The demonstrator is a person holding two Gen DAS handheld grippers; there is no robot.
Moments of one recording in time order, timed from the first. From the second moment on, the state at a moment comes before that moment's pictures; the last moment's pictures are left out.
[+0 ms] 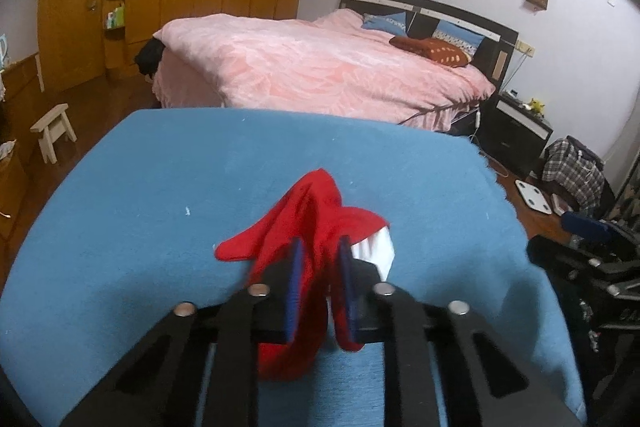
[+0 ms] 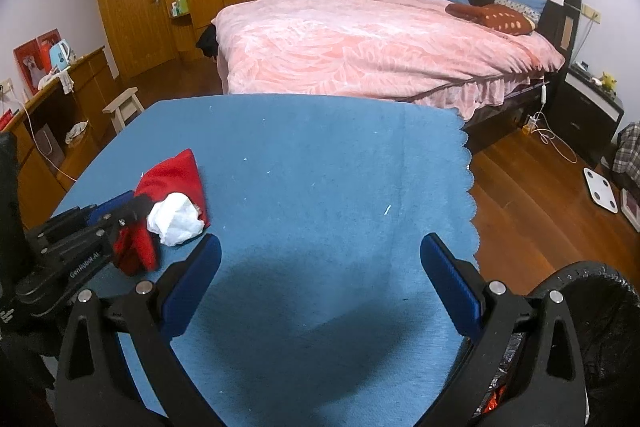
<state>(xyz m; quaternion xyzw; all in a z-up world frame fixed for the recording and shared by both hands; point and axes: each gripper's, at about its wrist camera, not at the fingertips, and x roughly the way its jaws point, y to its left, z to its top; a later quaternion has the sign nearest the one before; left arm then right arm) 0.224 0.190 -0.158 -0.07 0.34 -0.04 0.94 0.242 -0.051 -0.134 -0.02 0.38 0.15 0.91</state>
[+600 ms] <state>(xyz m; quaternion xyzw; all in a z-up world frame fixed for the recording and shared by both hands) 0.207 0.226 -0.119 -0.10 0.28 0.00 0.95 0.245 -0.031 -0.136 -0.02 0.37 0.17 0.91</state>
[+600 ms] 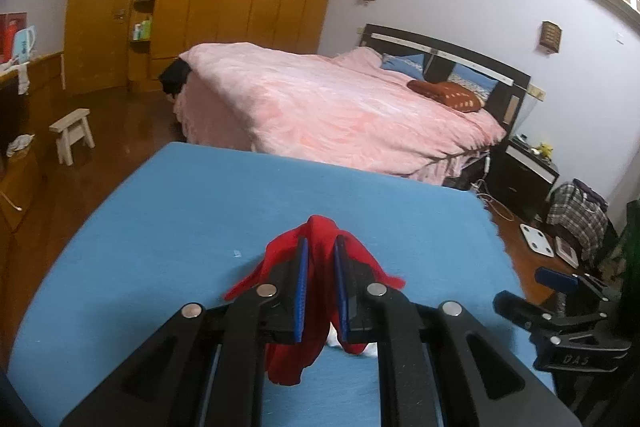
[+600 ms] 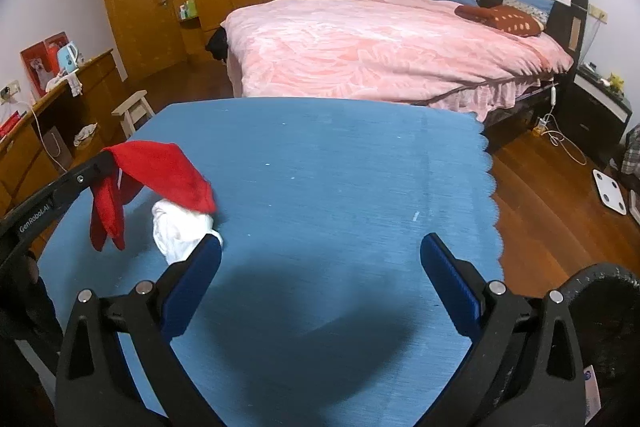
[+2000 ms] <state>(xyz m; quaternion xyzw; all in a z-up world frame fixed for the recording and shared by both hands) 0.173 0.299 -0.166 -0.11 0.33 0.10 0.93 0.271 0.088 -0.176 -0.05 0.42 0.28 0.86</state>
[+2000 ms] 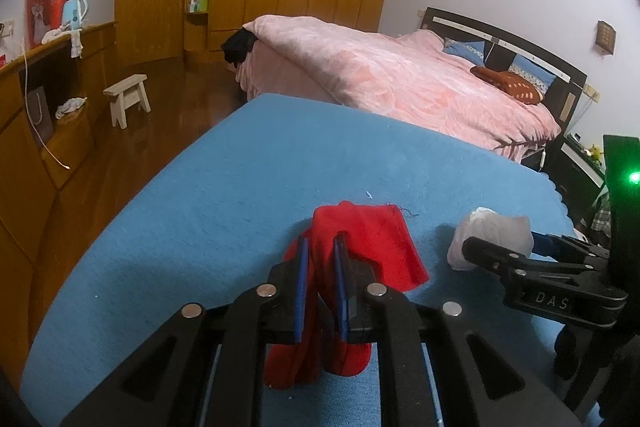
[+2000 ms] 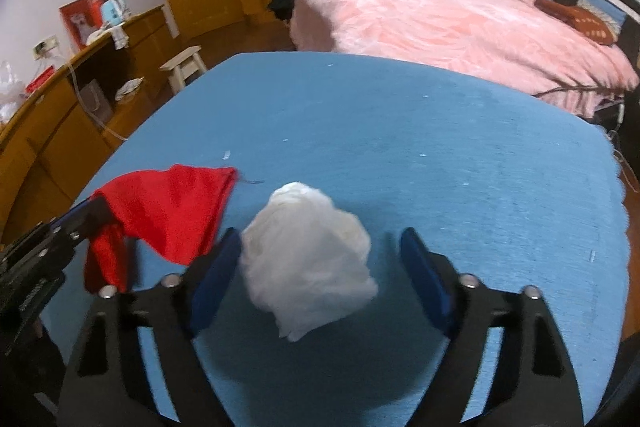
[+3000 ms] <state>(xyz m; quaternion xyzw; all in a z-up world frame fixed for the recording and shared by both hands) 0.169 0.228 -0.113 -0.09 0.30 0.02 0.95 0.235 0.019 -0.111 -0.02 0.37 0.26 0.89</state>
